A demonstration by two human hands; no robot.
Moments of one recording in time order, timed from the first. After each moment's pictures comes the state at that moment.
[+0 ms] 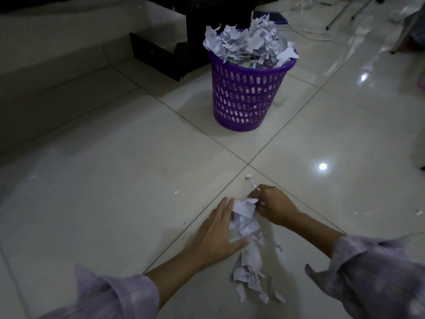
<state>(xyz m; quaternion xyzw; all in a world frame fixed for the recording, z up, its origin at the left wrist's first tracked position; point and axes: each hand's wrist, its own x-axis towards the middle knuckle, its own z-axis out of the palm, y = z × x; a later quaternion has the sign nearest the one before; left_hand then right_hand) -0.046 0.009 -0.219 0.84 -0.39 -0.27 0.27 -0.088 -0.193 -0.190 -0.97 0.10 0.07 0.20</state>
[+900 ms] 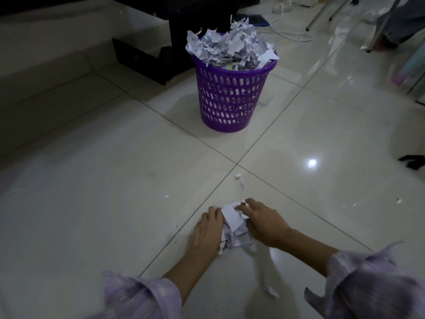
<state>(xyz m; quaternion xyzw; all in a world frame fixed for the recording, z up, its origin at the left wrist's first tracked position) -0.051 -0.014 -0.226 0.91 -0.38 -0.19 0.05 -0.129 -0.167 -0.202 -0.98 0.07 0.10 0.14</state>
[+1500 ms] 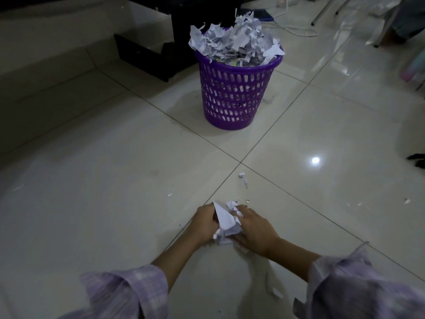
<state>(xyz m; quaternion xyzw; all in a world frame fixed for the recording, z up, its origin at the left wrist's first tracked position) -0.011 -0.006 -0.231 0.86 -0.25 -0.31 0.32 -0.122 -0.137 -0.222 -0.97 0.09 0.12 0.20</state>
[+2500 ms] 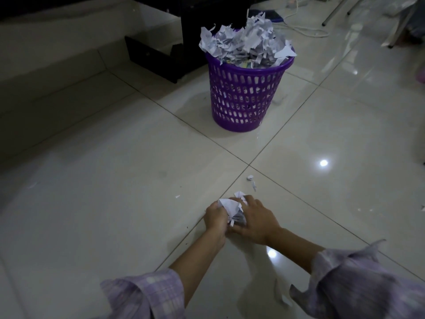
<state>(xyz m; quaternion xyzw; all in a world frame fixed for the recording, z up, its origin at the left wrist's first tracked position) -0.024 -0.039 -0.204 0.71 0.16 -0.35 0.59 -0.090 -0.144 -0.226 -0.96 0.14 0.12 0.20</state>
